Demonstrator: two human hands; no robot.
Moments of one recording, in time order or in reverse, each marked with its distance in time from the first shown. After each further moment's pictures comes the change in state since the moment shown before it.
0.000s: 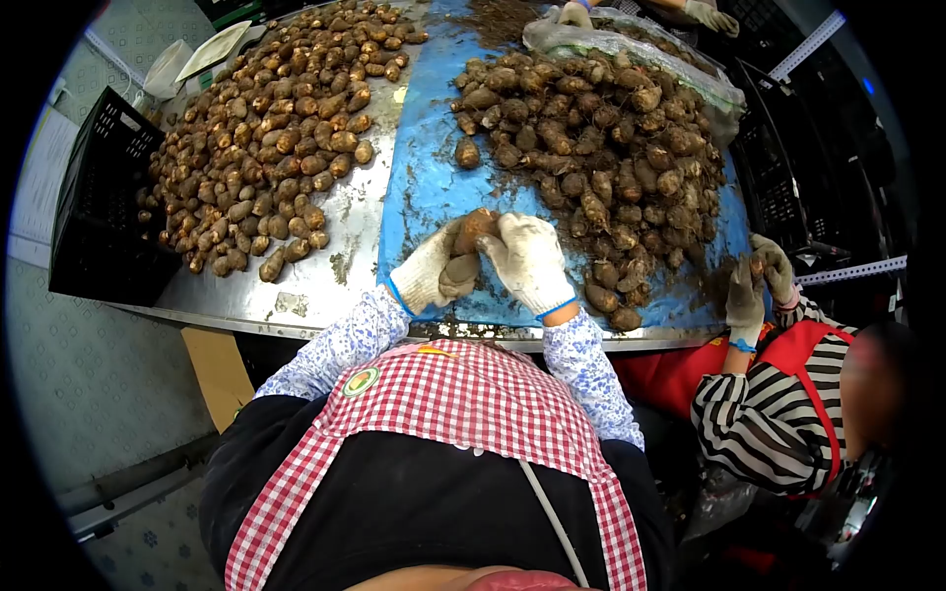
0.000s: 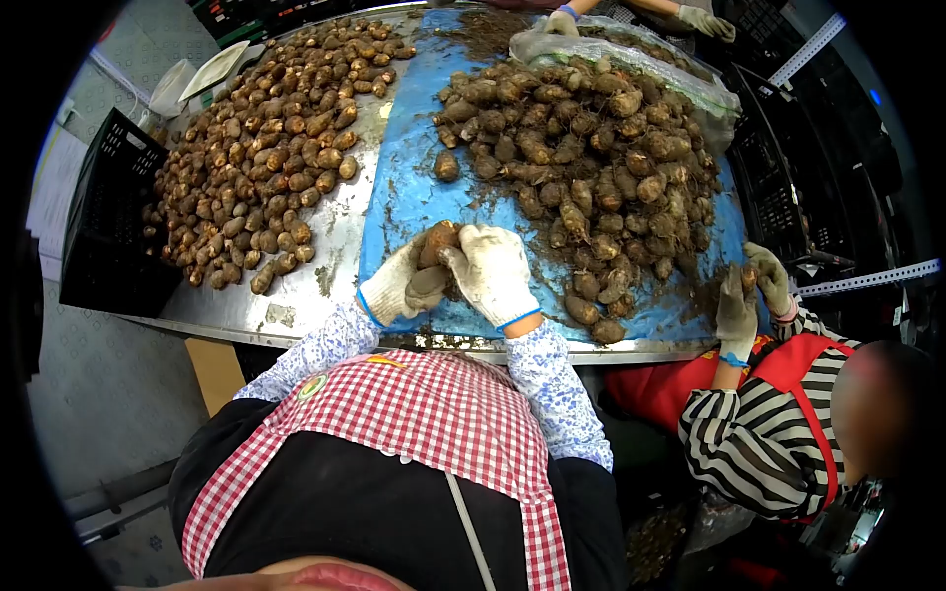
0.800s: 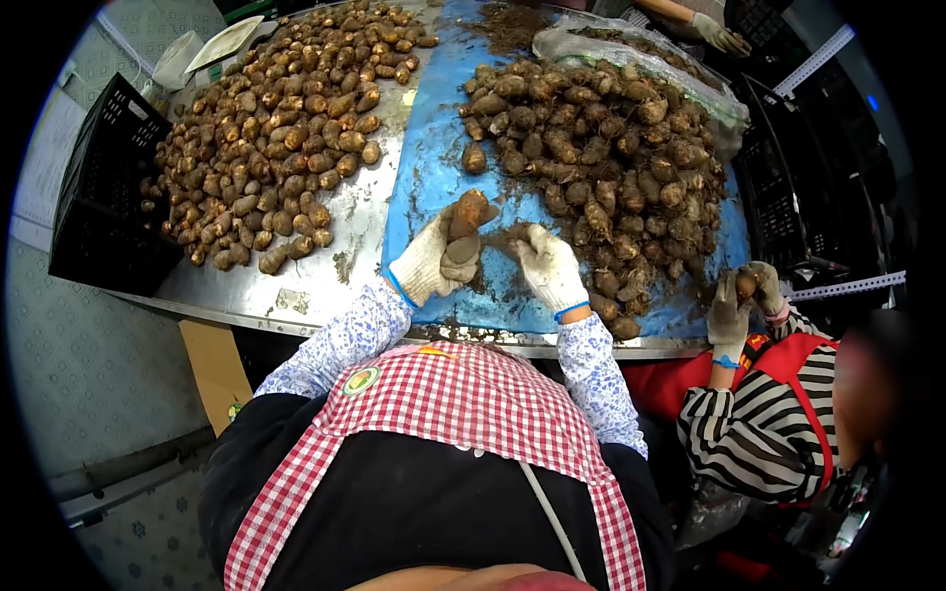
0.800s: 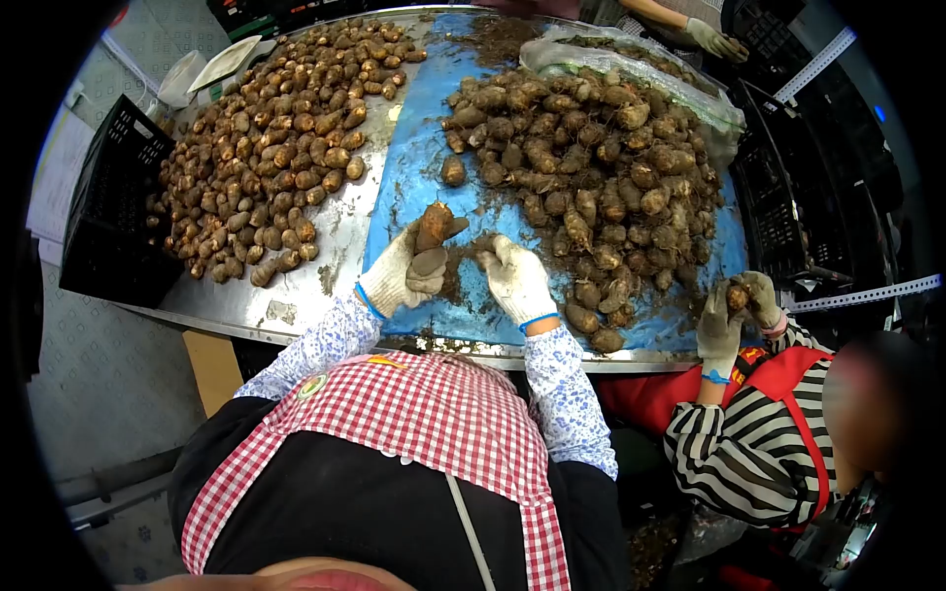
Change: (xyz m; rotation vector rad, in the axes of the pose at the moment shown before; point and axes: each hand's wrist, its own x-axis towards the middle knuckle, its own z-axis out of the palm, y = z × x) left_hand 0.013 0.016 -0.004 -0.216 -0.110 -0.041; right_hand -0.014 0.030 0.003 0.193 -0.180 0.385
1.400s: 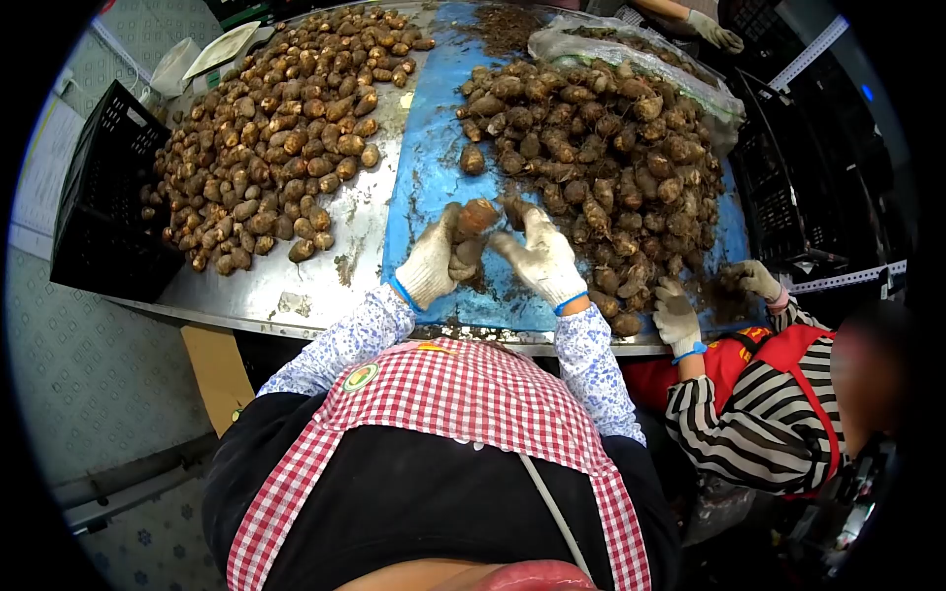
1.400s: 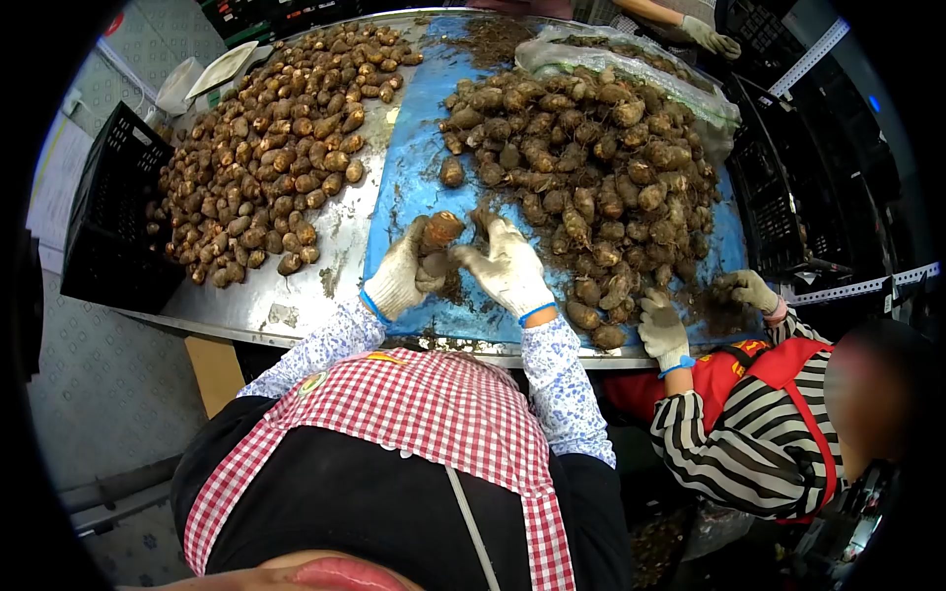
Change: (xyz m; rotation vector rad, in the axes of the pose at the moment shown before) left_hand -0.006 -0.009 -0.003 0.155 0.152 0.161; right_hand 0.008 -0.021 0.003 -0.048 0.355 -0.305
